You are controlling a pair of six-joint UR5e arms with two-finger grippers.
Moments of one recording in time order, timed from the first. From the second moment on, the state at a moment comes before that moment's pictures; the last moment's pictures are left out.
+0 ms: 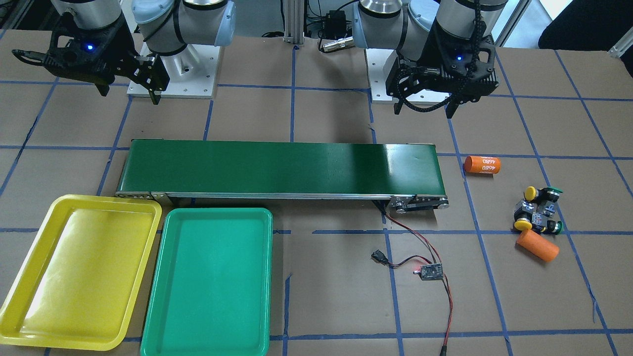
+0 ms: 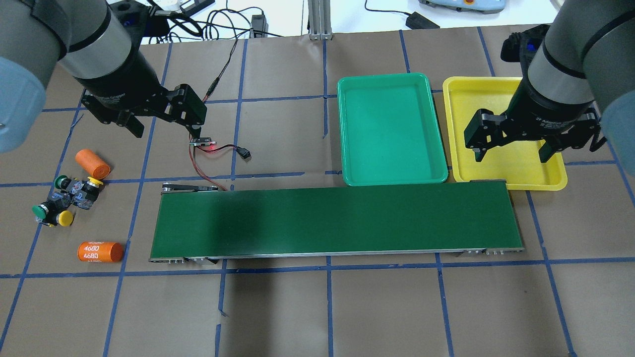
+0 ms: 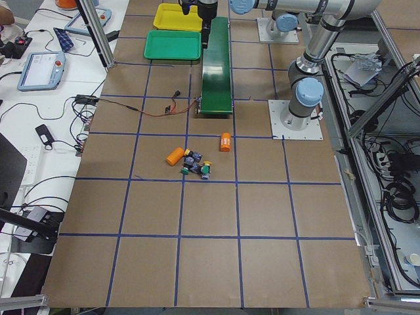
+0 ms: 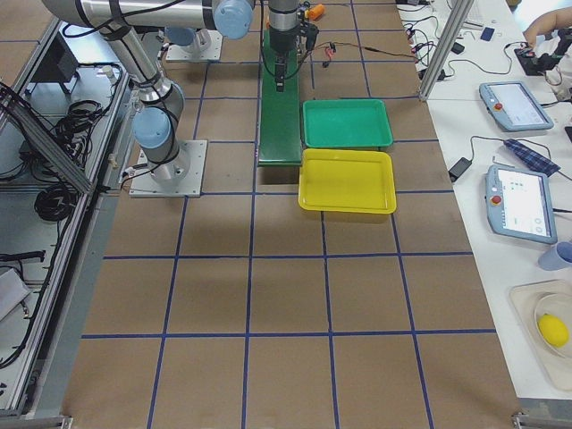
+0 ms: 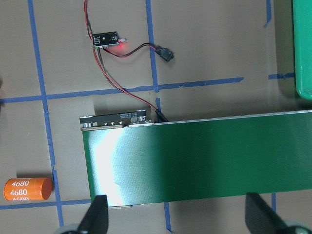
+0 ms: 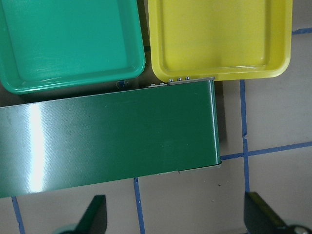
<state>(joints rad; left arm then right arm) -1.59 -1.49 -1.61 -1.58 1.57 0.05 1.52 -1.75 1.76 -1.57 -1.66 0.06</state>
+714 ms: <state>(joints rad) -1.58 -1.48 -1.64 -1.57 1.57 0.05 1.52 -1.75 1.77 -1.57 -1.66 0.06</state>
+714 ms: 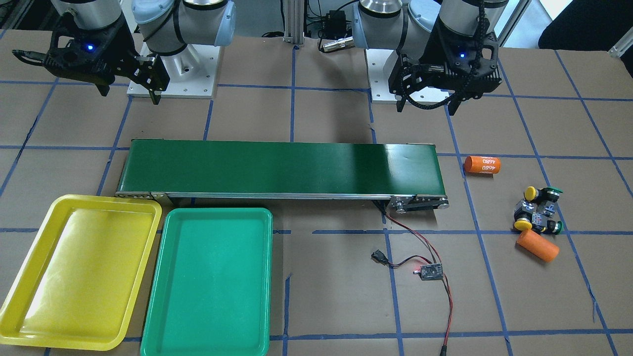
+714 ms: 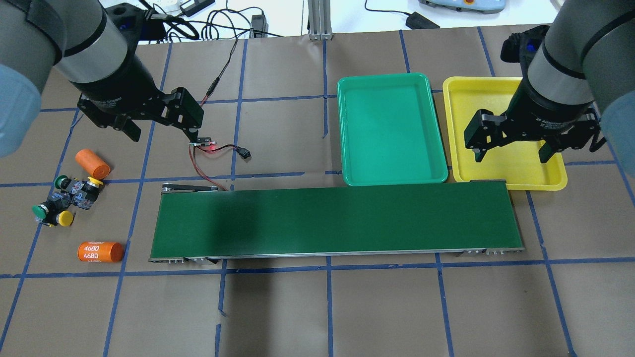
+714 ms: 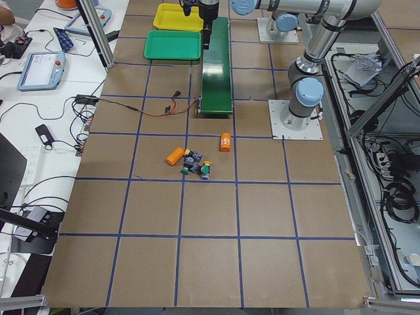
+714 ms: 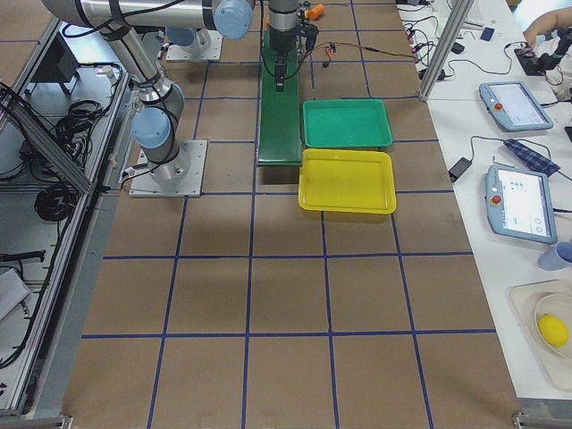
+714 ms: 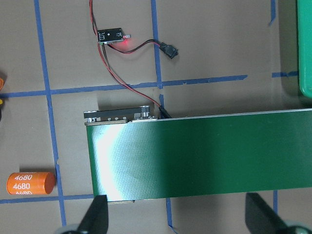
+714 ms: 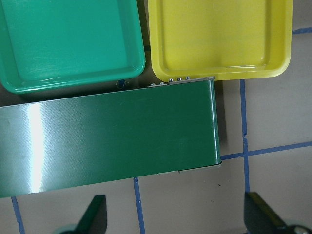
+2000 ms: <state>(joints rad) -0.95 -1.57 -2.19 -0.97 1.57 0.77 1.52 -1.75 1.77 -1.57 -1.66 0.06</state>
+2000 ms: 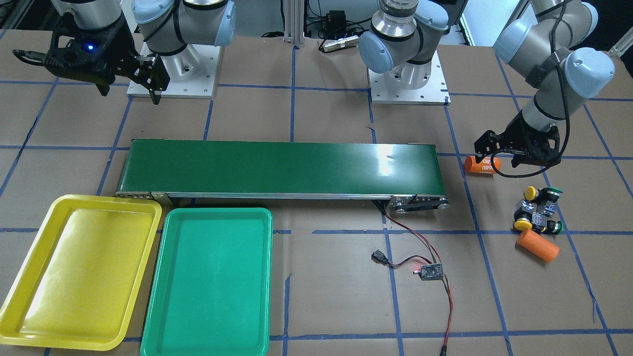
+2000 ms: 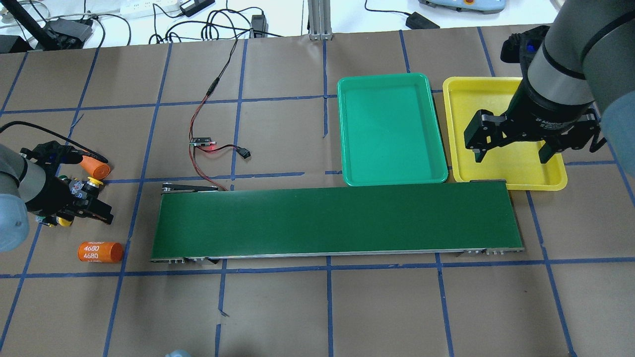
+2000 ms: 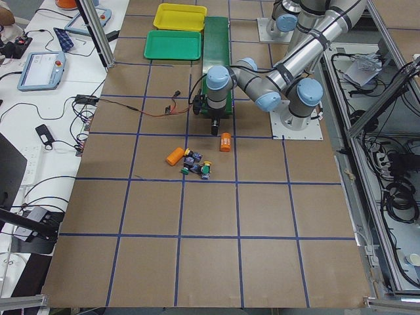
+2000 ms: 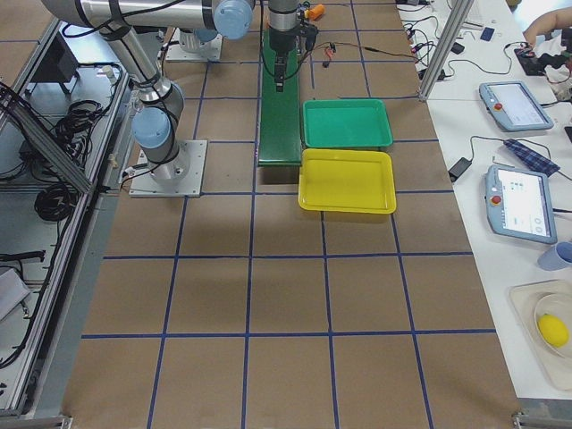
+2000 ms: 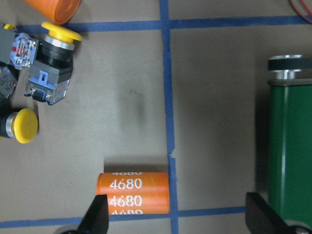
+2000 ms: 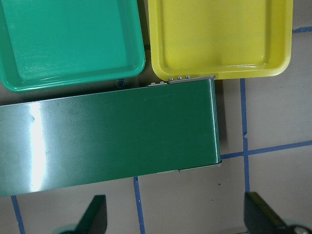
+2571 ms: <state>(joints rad) -0.94 -1.76 -2.03 -0.87 1.56 0.91 1.52 -1.75 1.77 -1.57 -1.66 0.06</state>
